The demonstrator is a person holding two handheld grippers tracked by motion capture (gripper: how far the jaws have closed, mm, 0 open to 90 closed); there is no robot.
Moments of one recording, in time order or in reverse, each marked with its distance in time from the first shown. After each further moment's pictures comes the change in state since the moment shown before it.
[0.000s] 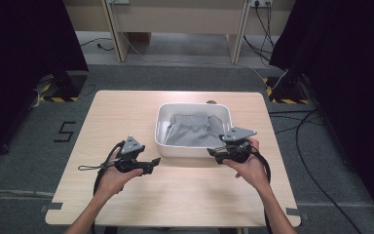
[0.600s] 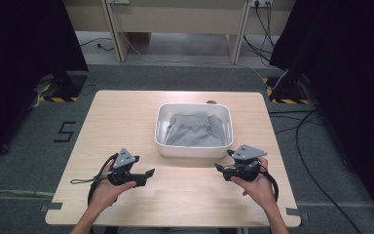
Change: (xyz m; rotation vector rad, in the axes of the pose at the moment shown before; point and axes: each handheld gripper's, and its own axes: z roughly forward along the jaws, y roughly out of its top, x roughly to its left) left arm 0.001 -0.039 -0.010 -0.001 -0.009 0.004; right arm 0.018 -0.050 -0.019 -0.007 -0.024 0.048
